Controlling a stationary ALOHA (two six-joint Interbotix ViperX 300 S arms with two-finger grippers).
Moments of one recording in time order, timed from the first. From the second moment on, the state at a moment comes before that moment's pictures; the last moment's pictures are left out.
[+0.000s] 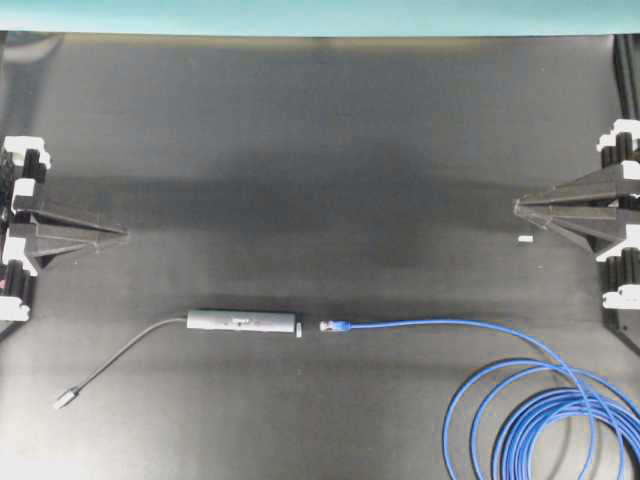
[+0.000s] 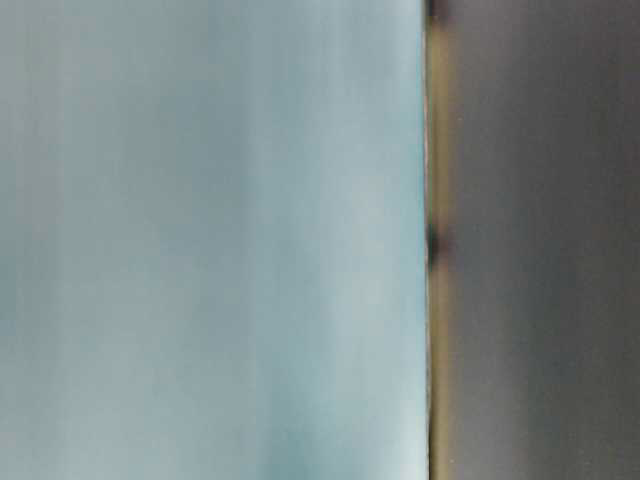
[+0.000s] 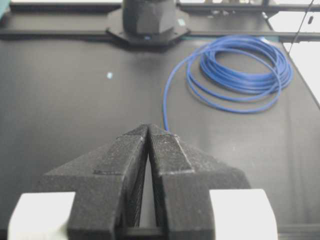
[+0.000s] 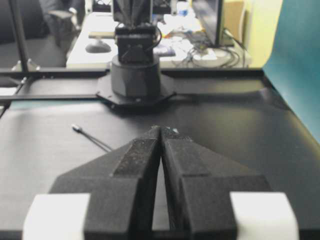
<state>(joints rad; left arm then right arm) 0.00 -0.96 1.17 0.00 -0.29 0.00 0.00 -0.97 1.18 0.00 -0.29 0.01</state>
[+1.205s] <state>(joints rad) -0.08 -0.61 1.13 0.04 -0.31 -0.11 0.12 -0.44 0.88 0.05 0.31 0.08</state>
